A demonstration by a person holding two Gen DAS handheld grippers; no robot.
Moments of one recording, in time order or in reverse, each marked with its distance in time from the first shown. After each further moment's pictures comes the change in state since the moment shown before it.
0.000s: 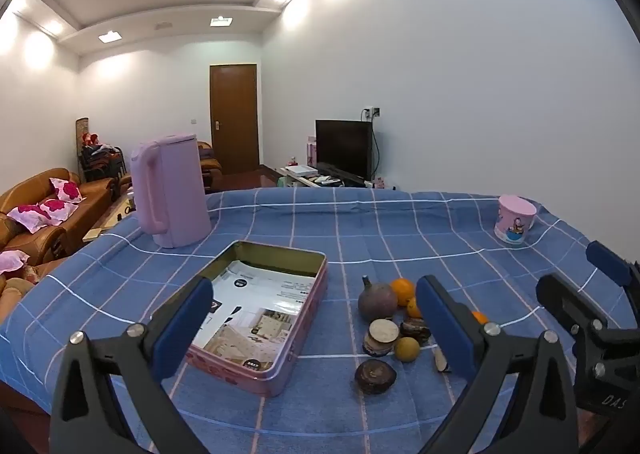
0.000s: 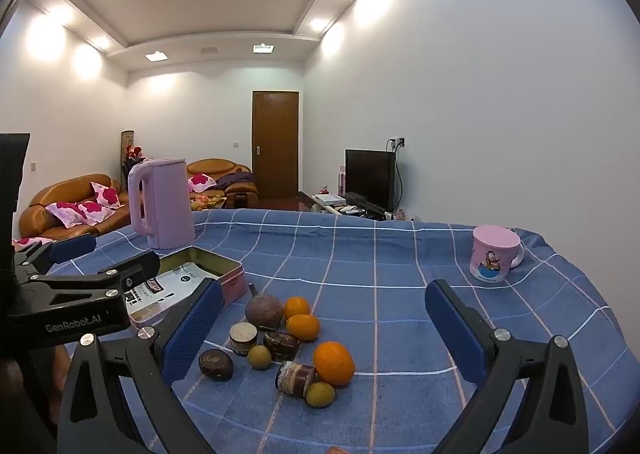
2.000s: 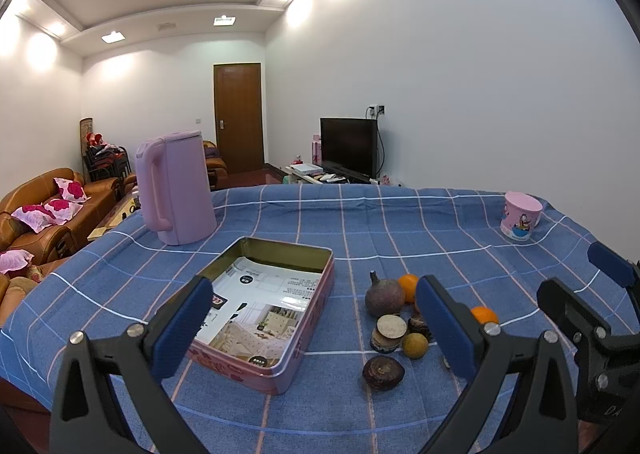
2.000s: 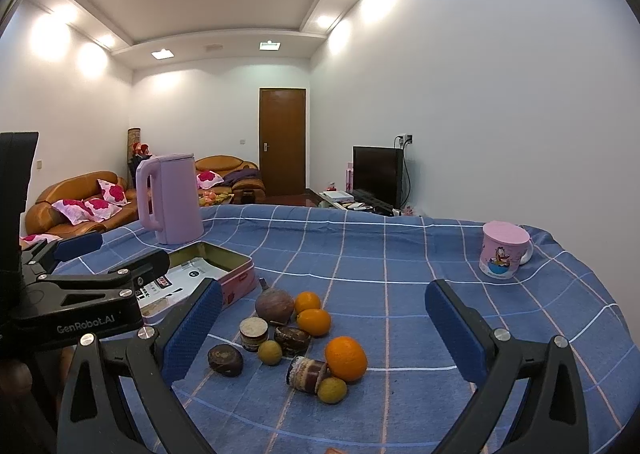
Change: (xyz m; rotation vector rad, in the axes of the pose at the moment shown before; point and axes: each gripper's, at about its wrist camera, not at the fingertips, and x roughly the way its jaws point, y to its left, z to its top) left arm 0.007 0.001 -0.008 0.009 0.005 -0.003; right arm 0.004 0.006 -0.003 -0.010 0.004 0.023
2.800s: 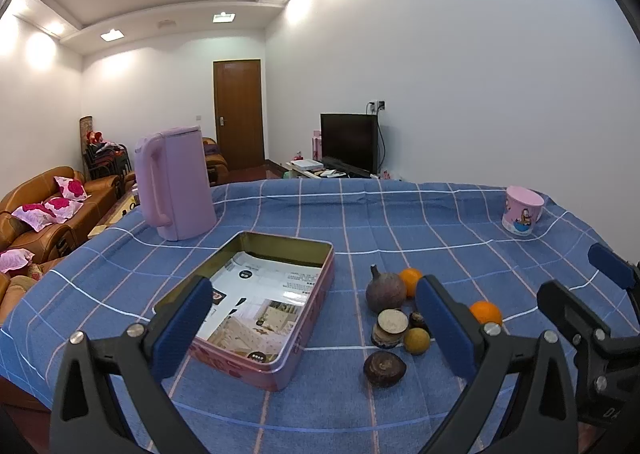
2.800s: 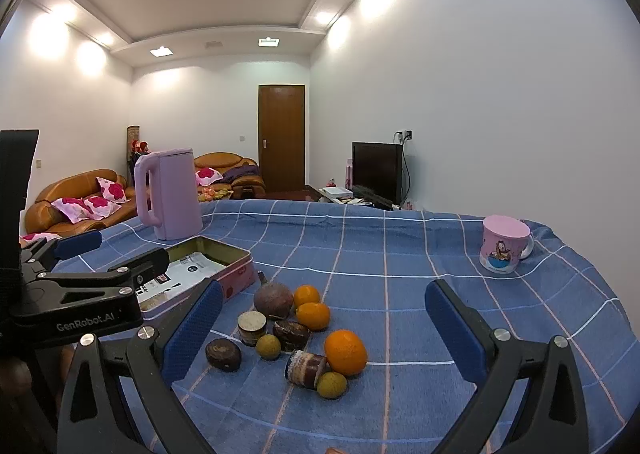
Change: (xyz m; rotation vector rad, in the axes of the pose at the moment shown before) left arm 0.000 -0.002 -0.003 0.000 0.013 0.002; right arm 0.002 0.000 -0.007 0.004 0.012 -0.002
